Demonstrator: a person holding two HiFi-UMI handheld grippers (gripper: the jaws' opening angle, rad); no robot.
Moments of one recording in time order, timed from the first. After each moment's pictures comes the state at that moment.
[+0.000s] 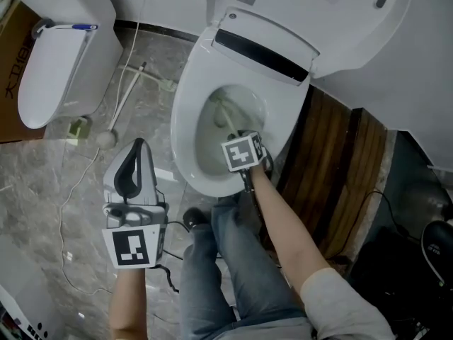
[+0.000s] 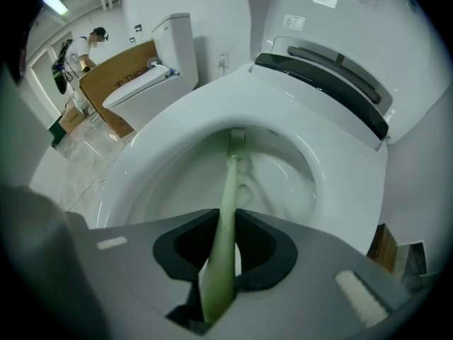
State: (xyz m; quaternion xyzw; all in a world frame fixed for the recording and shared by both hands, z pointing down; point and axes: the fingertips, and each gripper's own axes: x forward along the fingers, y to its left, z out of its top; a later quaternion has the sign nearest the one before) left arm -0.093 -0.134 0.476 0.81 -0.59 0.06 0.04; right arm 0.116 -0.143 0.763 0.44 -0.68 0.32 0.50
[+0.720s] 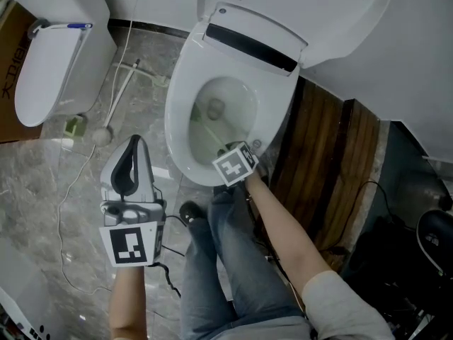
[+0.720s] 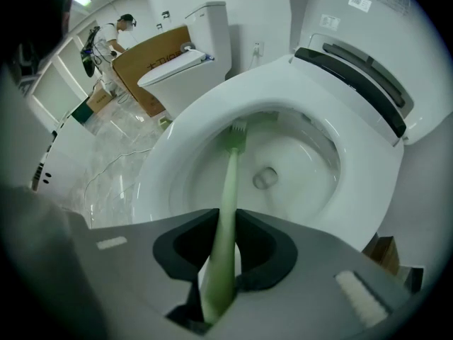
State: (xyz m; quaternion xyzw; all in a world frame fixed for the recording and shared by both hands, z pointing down) left arm -0.088 -0.115 0.457 0.81 -0.58 0.05 0.05; right arm 0.095 -0.064 0.753 0.33 -0.71 0.32 0.54
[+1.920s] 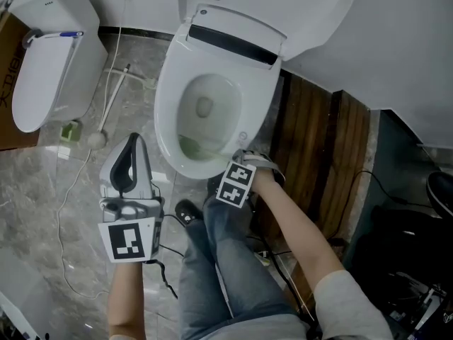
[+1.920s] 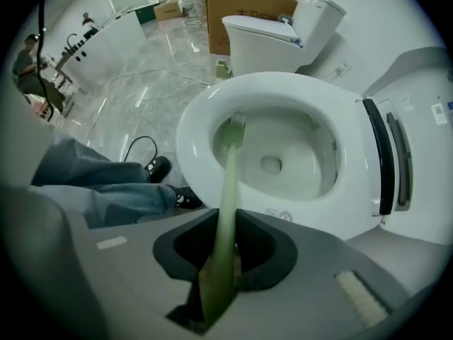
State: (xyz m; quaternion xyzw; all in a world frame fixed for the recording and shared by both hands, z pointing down) left arm -0.062 -0.099 0.434 0.82 -0.56 0.04 0.05; right arm 0.153 0.007 0.724 0.13 -0.68 0.08 0.72
